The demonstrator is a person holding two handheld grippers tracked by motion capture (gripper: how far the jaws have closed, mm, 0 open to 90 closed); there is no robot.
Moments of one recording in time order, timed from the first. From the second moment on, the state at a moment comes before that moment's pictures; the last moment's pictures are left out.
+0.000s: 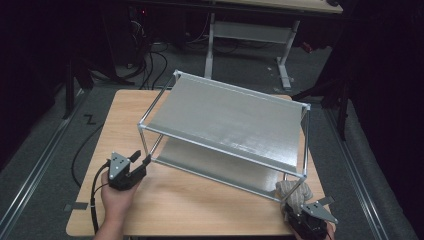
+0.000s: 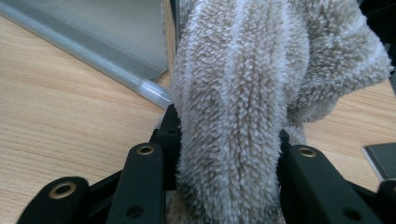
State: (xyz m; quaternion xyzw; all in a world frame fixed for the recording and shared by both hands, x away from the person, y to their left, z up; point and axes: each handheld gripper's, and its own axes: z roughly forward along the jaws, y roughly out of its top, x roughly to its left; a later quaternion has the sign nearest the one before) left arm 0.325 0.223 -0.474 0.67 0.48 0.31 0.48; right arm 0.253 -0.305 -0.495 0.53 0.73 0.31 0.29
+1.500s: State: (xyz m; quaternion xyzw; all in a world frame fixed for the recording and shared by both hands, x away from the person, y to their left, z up) left arm 0.236 0.164 -0.473 0.76 0.37 0.25 0.47; right arm 0.284 -0.166 -0.497 0.34 0.85 0.36 0.20
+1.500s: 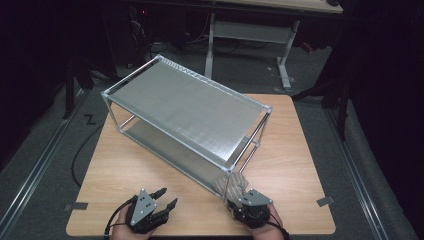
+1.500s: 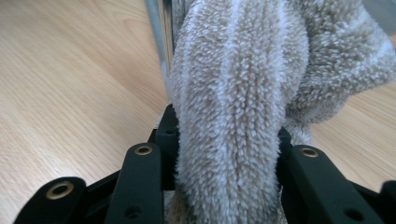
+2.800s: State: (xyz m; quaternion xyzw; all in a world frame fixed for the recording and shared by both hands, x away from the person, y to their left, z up) left arm 0.247 0.126 -0.465 0.77 0.32 0.20 0.51; right arm 0.268 -0.190 -0.482 0.37 0.81 0.39 0.23
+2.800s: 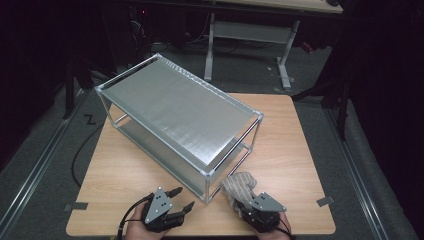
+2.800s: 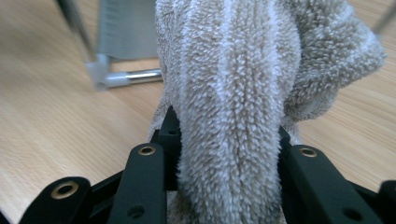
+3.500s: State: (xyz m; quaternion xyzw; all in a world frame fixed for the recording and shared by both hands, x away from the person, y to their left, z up) left arm 0.266 0.076 -0.450 0.77 0.28 0.21 0.54; right arm 0.247 -0.247 -0.482 0.44 0.77 0.38 0.26
